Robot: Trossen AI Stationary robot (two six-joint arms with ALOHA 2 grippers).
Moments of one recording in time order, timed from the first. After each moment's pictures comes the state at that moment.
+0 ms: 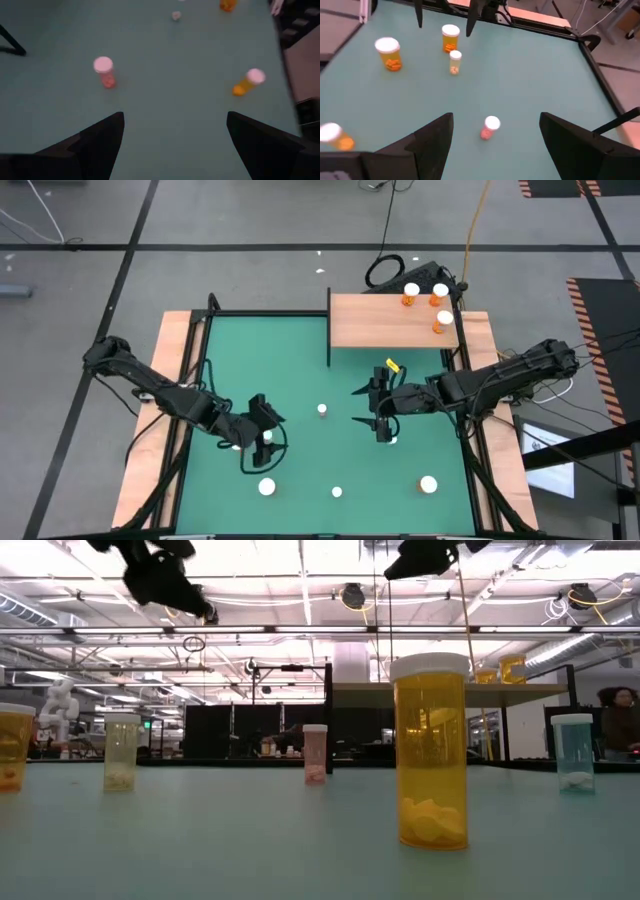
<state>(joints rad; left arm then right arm) -0.47 1.28 0.92 -0.40 -0.34 -0.56 0.28 1.24 0.96 -0.29 0.31 0.01</state>
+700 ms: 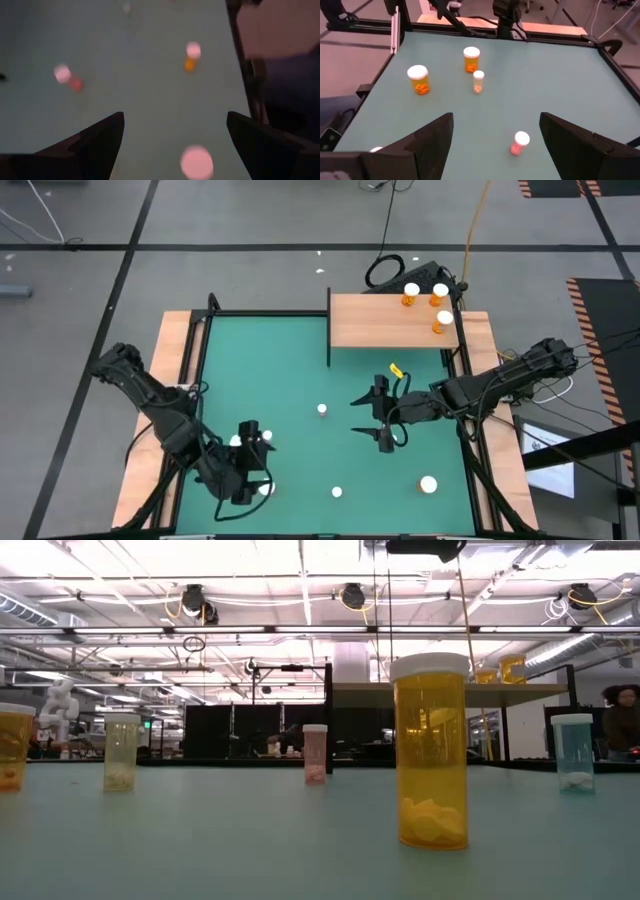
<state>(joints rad) -0.74 1.48 1.36 -0.85 -0.41 -0.59 0.35 1.24 0.96 -0.22 0.31 0.13</state>
